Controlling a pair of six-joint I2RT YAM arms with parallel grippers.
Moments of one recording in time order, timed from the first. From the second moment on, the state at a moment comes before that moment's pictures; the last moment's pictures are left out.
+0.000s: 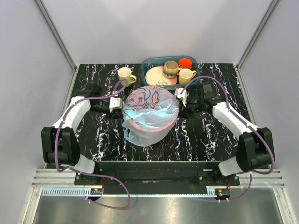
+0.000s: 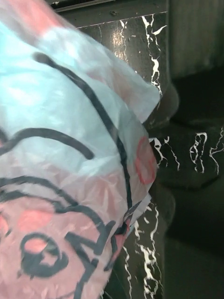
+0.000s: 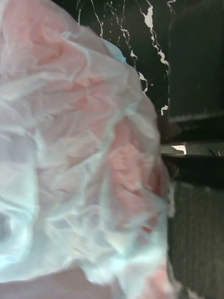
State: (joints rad) left arm -0.04 1.49 1.17 -1.05 1.12 1.50; right arm 0.29 1.44 1.04 -0.54 -0.80 -0.72
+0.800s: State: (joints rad) left arm -0.16 1.22 0.79 -1.07 1.08 1.55; right arm 0.31 1.81 1.33 -0.13 -0.75 -0.69
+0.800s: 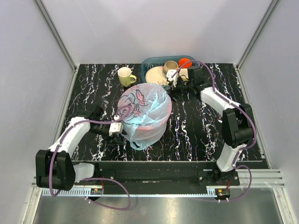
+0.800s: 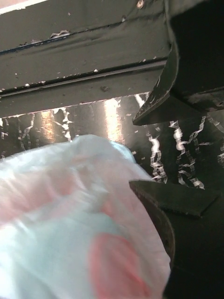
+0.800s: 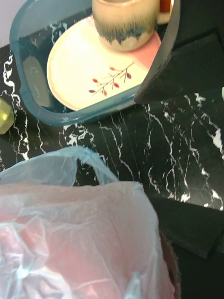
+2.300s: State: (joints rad) left arm -0.04 1.52 1.07 -1.12 1.13 1.58; right arm 0.39 1.46 1.05 -0.39 -0.77 -0.65
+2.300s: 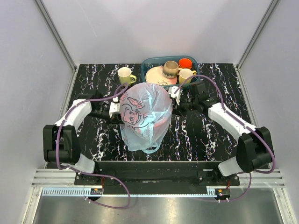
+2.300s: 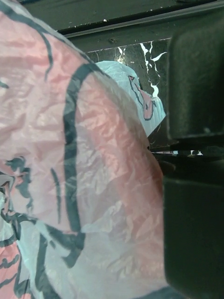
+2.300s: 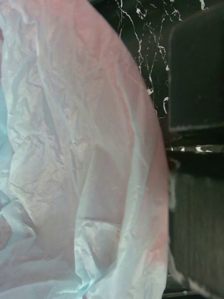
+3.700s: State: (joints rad) left arm 0.00 1.42 1.05 -0.76 1.21 1.26; right arm 0.34 1.40 0.99 -0.31 -0.96 -0.65
